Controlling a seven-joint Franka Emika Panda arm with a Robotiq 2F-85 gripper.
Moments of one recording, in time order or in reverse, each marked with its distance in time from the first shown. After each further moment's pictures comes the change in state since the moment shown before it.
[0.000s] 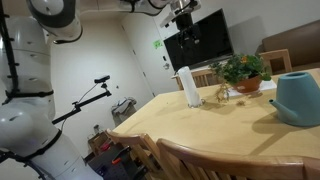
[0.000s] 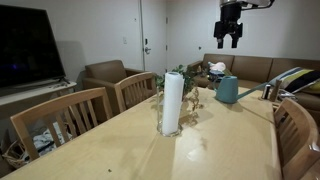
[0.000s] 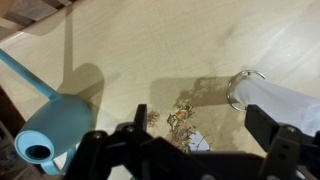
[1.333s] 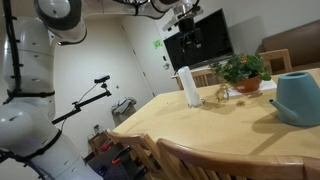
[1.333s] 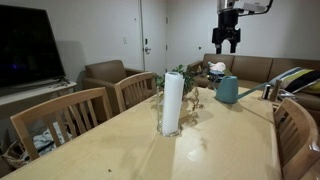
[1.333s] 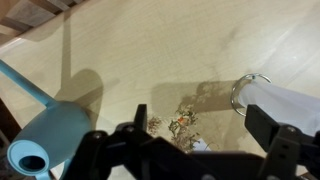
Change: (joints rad) arm -0.001 0.049 0.002 0.024 -0.002 -0.009 0.015
